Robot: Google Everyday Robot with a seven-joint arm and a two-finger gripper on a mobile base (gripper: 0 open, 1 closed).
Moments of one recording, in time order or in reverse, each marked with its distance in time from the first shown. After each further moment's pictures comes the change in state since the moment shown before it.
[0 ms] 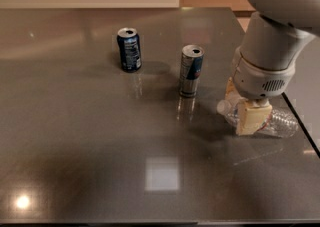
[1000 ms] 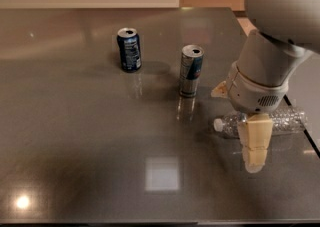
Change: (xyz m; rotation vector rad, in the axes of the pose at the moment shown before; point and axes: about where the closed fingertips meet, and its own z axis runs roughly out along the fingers) arm -0.016 0.015 0.023 -0.041 -0.091 -0.013
